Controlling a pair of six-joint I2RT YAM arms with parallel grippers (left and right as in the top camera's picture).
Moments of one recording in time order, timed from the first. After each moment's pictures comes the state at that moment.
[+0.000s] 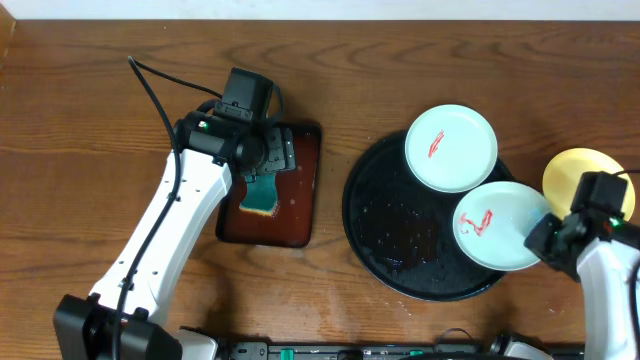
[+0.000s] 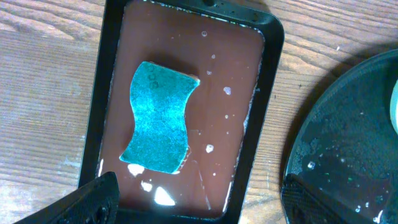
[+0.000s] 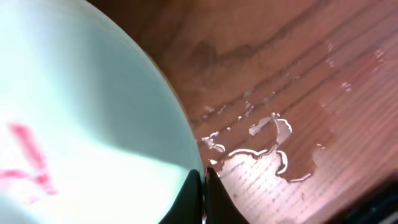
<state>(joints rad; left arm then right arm) -0.31 1.53 1.36 -1.03 0.00 -0.44 -0.39 1.20 0.77 -0.91 0.10 0.35</state>
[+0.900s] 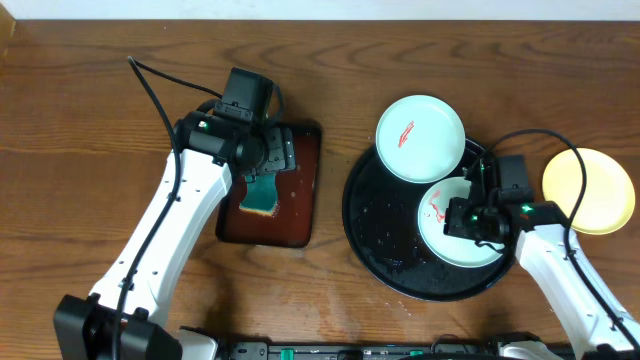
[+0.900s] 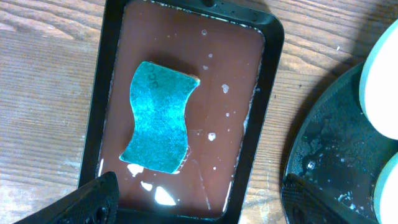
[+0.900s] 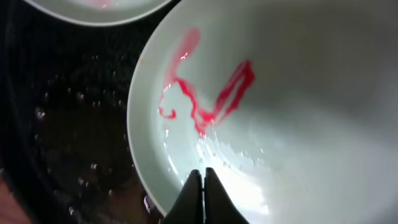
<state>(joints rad) -0.31 1.53 1.36 -1.03 0.00 -0.44 0.10 1.30 0.71 -0.67 -0.18 0.30</state>
